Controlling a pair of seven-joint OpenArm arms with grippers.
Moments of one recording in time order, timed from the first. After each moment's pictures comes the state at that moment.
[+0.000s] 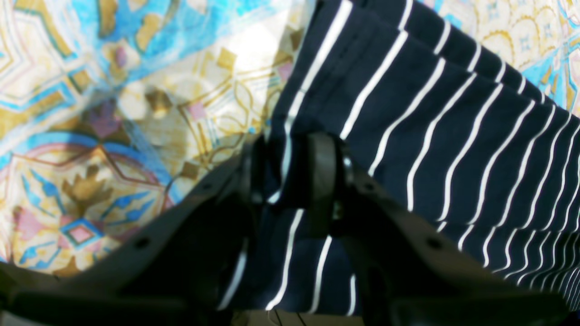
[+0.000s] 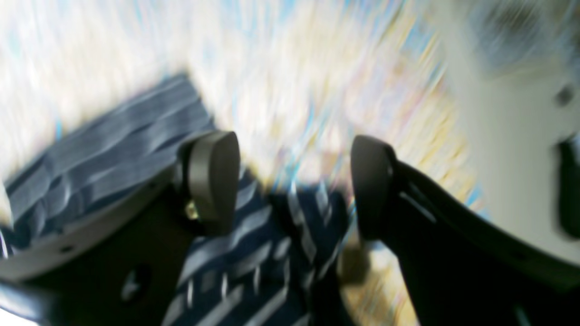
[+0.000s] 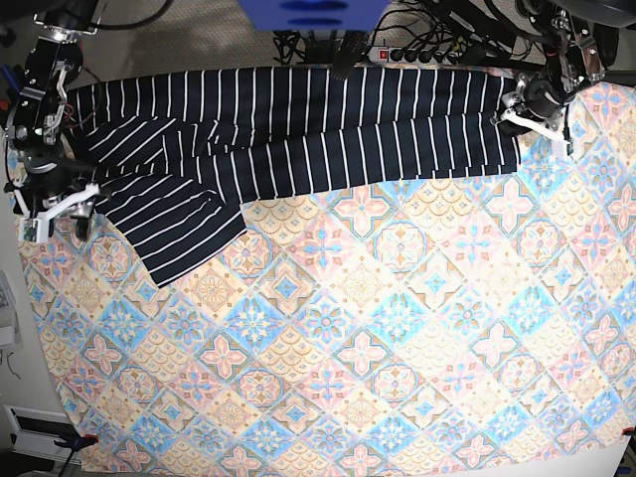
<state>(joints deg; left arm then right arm) 27.8 -14.7 -26.4 88.9 -39.1 -9.6 45.6 -15.4 18.8 27.6 94.4 17.1 15.4 -27.8</state>
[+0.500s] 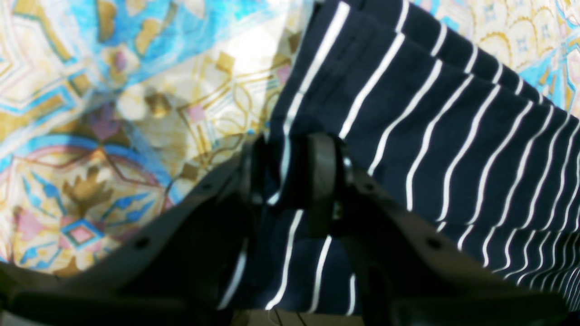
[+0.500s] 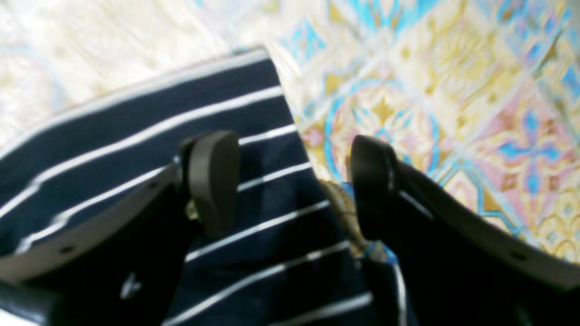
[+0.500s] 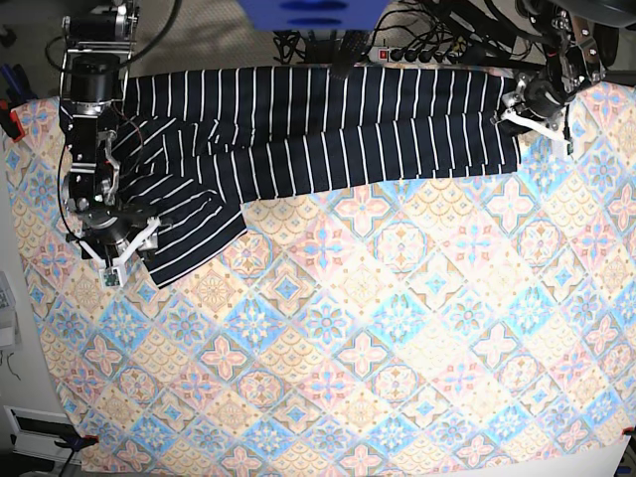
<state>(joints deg) 27.7 -14.7 -26.5 88.9 -39.1 -9.7 45.8 5.0 18.3 7.6 67.4 5.1 15.9 -28.9</state>
